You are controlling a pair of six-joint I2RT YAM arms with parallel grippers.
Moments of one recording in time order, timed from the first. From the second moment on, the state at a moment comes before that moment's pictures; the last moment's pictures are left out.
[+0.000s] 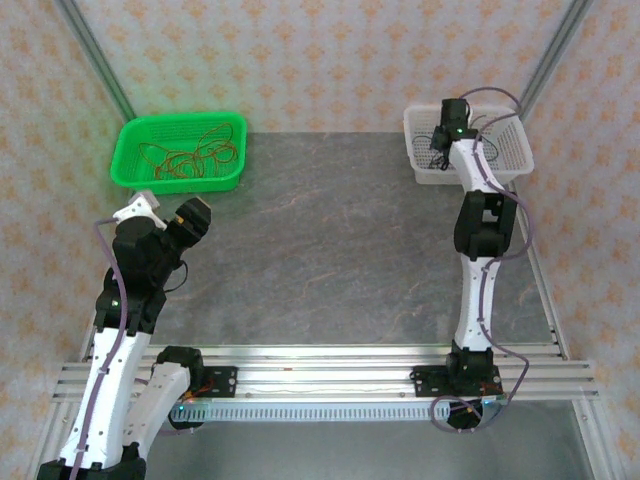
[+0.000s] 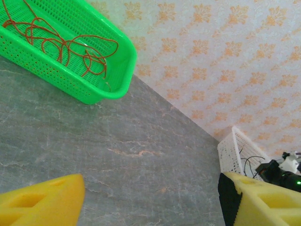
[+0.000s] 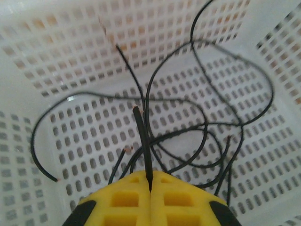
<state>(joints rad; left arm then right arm) -0.04 0.66 0.86 -0.53 0.00 -0.76 -0.02 2.42 2.21 -0.59 0.27 0.22</state>
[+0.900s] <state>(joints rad) -0.04 0.80 0.94 -0.51 -0.19 -0.59 -0.03 2.31 2.10 -0.61 0.26 0.25</state>
